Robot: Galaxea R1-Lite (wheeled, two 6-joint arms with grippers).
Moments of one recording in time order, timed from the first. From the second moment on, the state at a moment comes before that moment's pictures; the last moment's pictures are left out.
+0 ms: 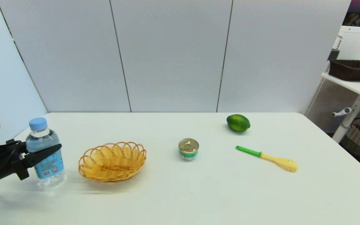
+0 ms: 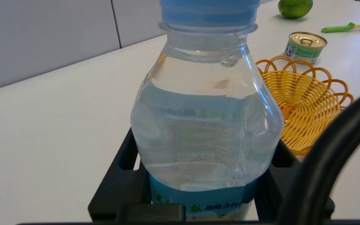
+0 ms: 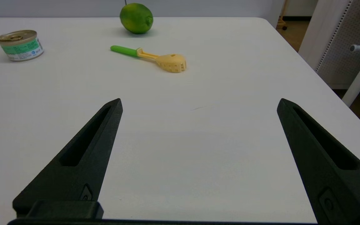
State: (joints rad) left arm 0.52 1.86 -0.32 -1.41 -1.24 0.13; right arm 0.00 0.00 0.00 0.00 0.00 0.00
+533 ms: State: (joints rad) left arm 0.52 1.91 -0.38 -1.41 -1.24 0.13; right arm 0.00 0.00 0.00 0.00 0.00 0.00
